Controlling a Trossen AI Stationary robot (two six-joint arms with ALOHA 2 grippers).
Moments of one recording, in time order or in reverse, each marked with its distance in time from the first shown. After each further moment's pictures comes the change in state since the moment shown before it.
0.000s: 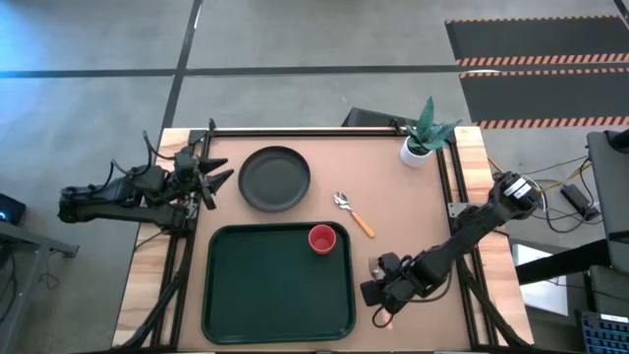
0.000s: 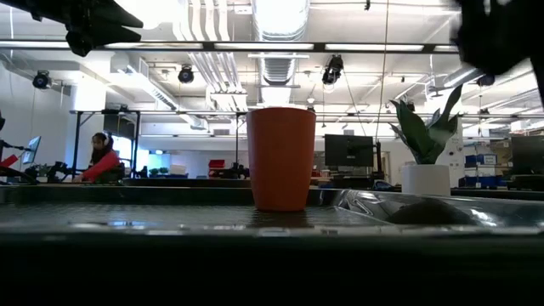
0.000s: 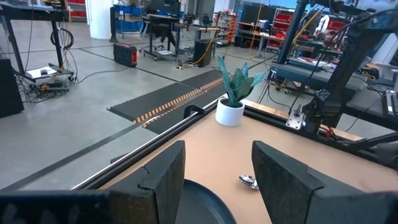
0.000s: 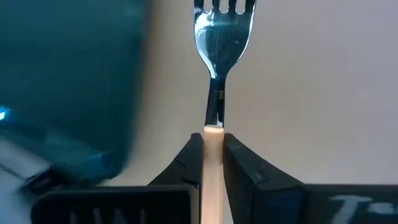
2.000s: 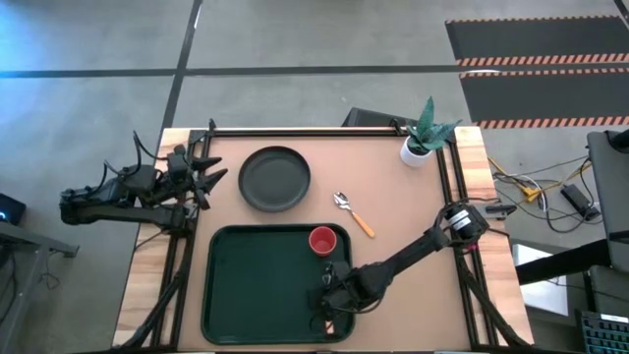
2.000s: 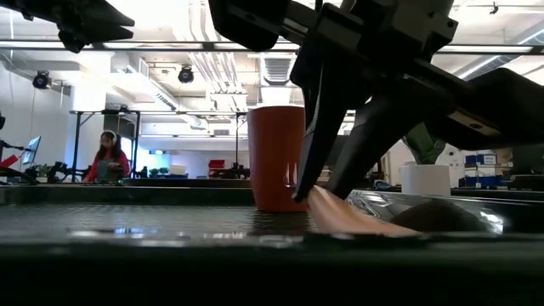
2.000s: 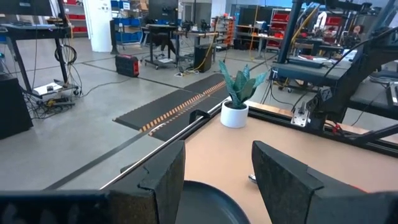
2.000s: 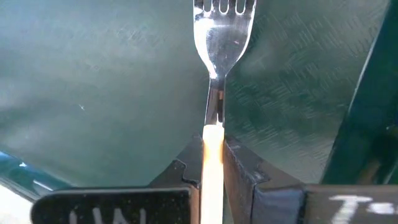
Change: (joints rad) left arm 0.000 -0.077 0.005 -0.052 0.000 0.087; right arm -0.159 0.486 0.502 0.026 0.054 -0.013
